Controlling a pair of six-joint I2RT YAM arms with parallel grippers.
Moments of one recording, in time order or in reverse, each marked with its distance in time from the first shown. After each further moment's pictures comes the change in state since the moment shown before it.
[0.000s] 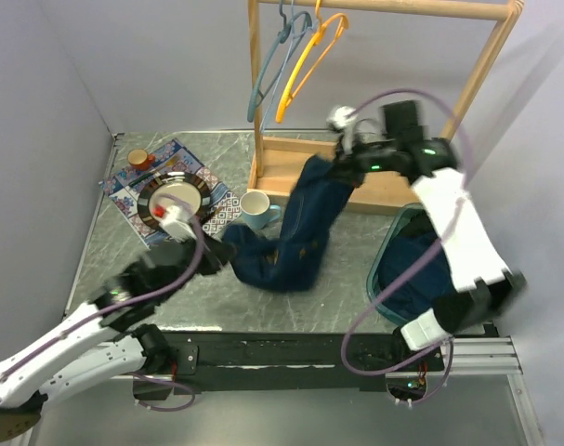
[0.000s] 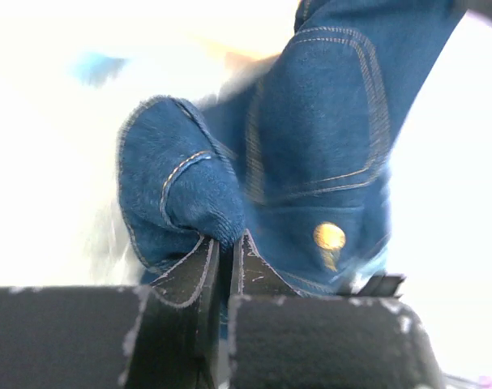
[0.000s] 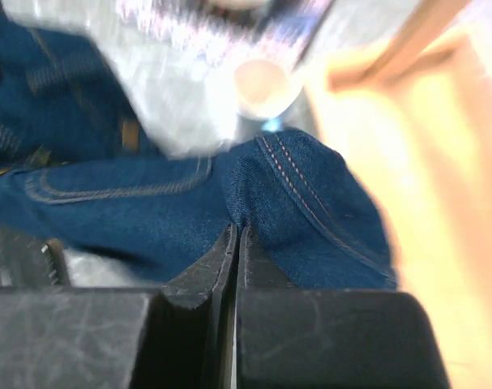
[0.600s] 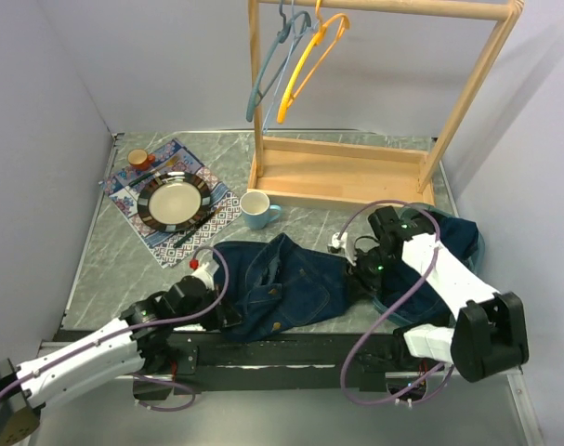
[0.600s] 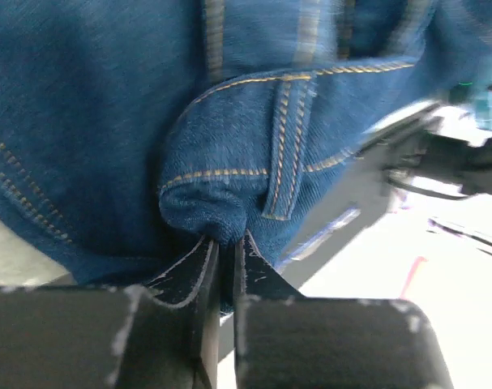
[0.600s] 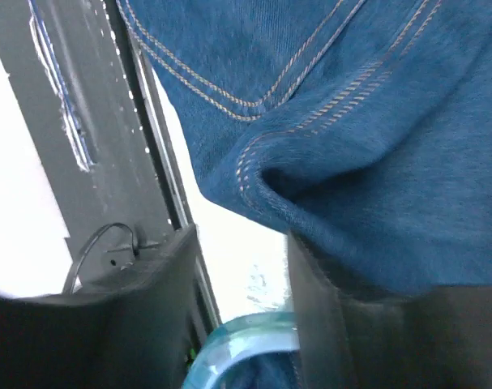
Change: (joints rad) left arm 0.008 -0.091 -0.497 0.050 0.410 -0.147; right arm -0.042 -0.295 -0.951 -0.076 0.064 -0.326
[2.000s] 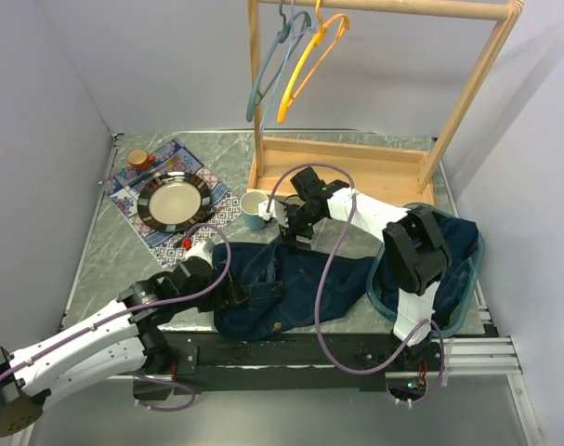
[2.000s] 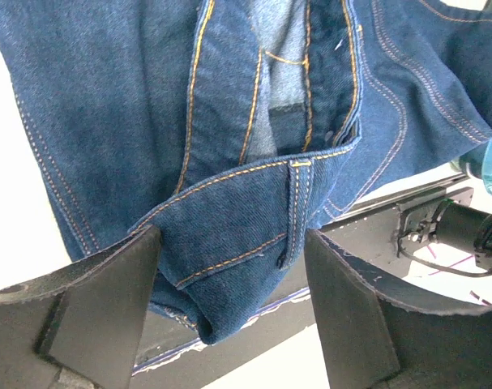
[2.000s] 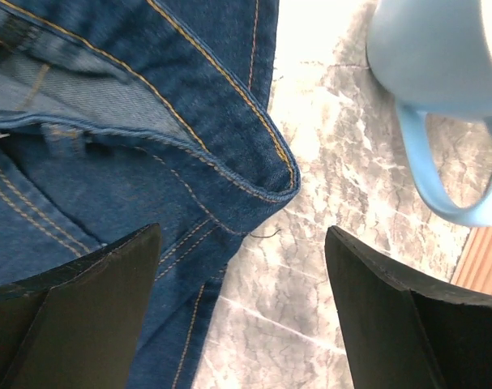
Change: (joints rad) left arm -0.005 0.151 0.291 -0.227 -0.222 0.039; right arm 0.319 0.649 0.555 0.405 0.158 -0.064
